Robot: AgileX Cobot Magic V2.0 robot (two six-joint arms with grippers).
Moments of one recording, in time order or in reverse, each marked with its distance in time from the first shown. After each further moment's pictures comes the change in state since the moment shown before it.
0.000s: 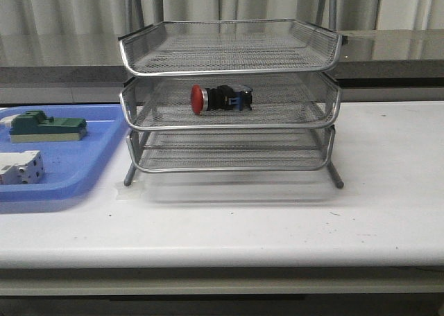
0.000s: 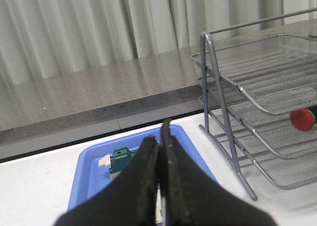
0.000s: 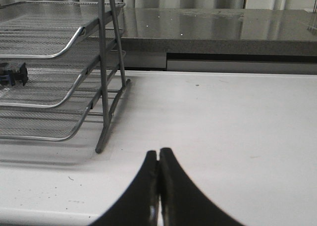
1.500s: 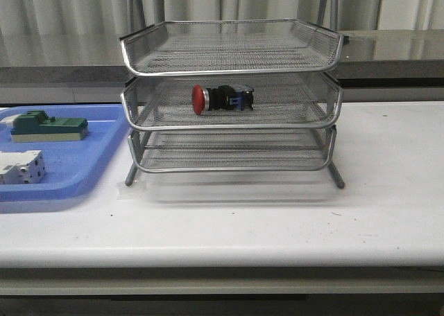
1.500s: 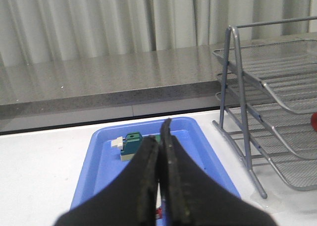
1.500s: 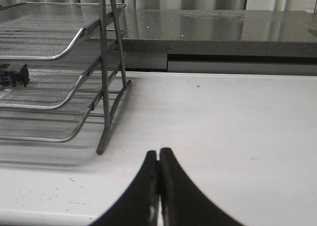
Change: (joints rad) left arm 0.107 -0.078 0.066 0.239 0.020 -0.341; right arm 0.000 0.000 0.000 0.000 -0.004 0.001
